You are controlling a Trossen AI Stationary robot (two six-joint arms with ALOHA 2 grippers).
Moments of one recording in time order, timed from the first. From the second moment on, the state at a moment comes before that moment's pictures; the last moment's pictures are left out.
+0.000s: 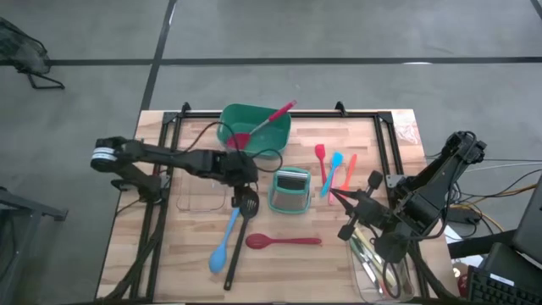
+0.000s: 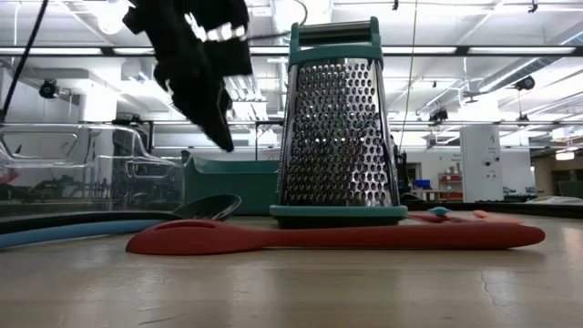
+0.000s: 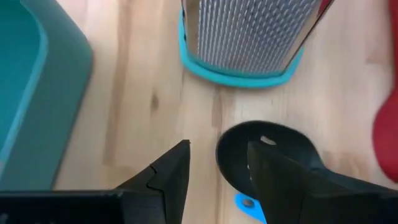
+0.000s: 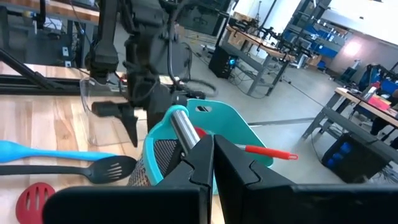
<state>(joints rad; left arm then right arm) 0.03 1.47 1.01 -0.55 -0.06 -0.02 0.79 1.32 1.25 -0.74 1.31 0.49</state>
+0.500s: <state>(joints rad) 0.03 1.61 1.01 -0.54 -0.03 0.00 0.79 1.32 1.25 -0.72 1.31 0.49</state>
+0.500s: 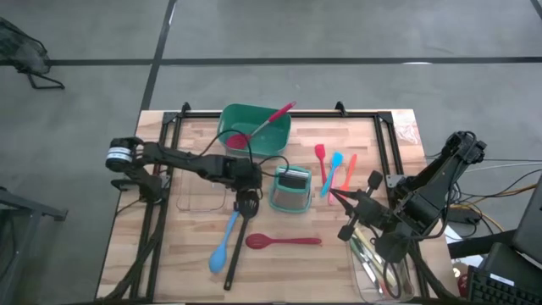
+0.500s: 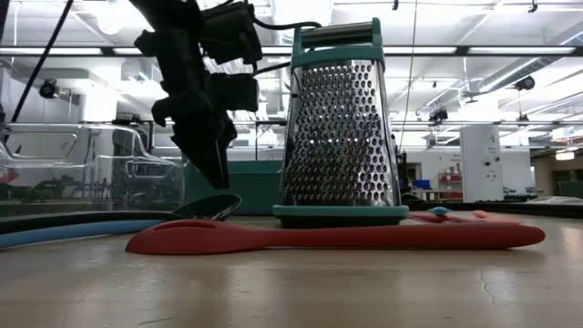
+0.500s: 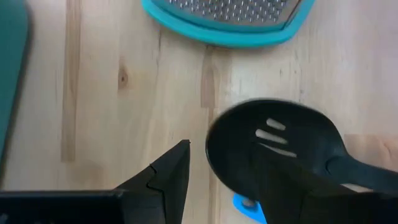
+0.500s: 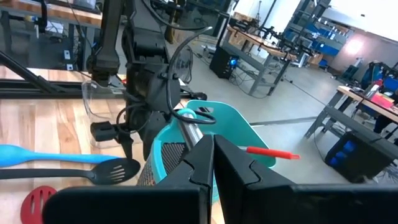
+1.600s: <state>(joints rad) 0.02 1.67 1.07 -0.58 0.12 0.02 0.79 1.32 1.25 -0.72 1.31 0.47</state>
